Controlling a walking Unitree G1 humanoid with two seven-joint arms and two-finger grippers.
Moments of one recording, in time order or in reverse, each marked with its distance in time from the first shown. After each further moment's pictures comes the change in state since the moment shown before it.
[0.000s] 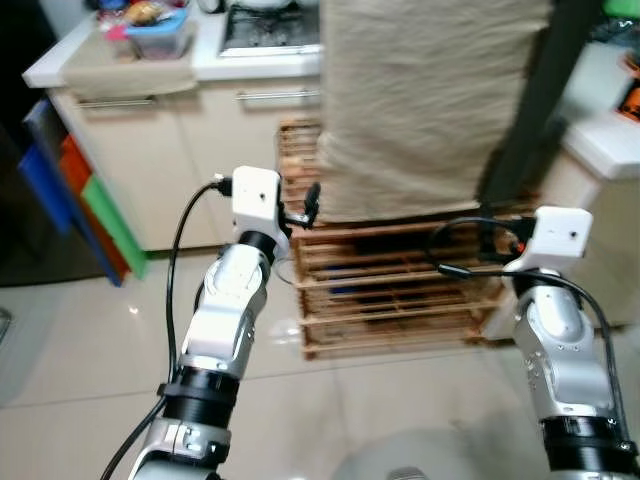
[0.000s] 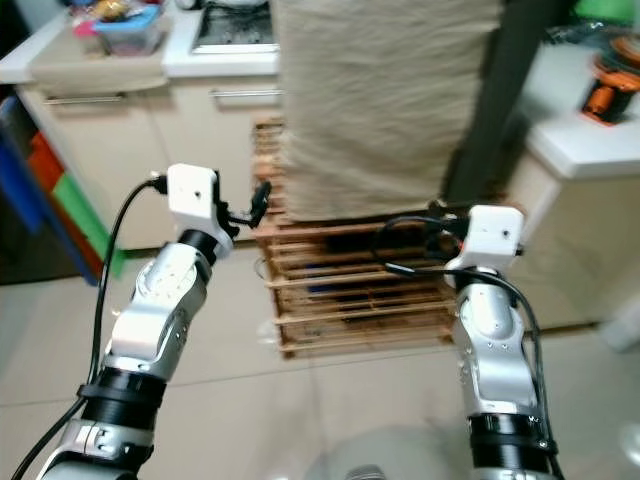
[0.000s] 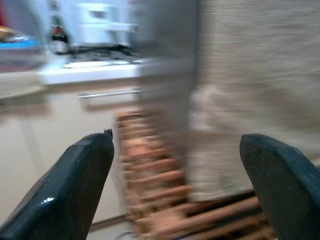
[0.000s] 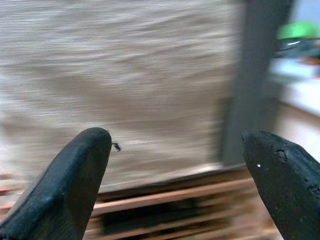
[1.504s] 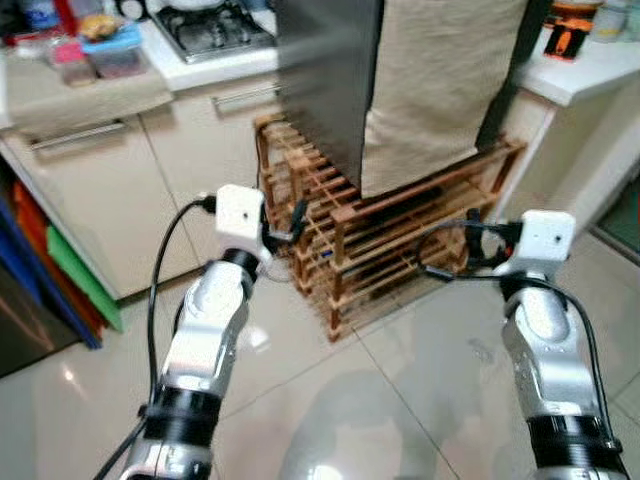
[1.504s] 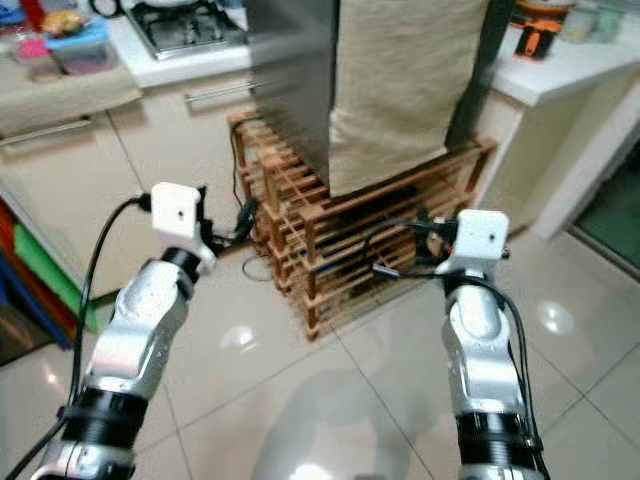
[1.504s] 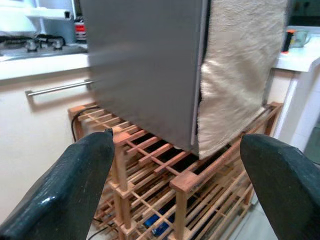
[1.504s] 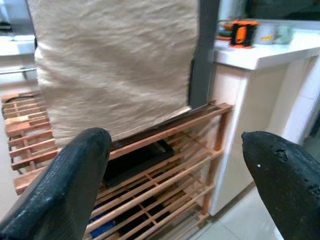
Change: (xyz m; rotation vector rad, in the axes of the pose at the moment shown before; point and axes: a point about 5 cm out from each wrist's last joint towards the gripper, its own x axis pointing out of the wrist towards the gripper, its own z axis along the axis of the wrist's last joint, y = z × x) left arm -0.015 0.005 -0.010 -0.006 -0.003 -0.047; right arm 0.000 0.008 -0.008 0.011 0.022 0.021
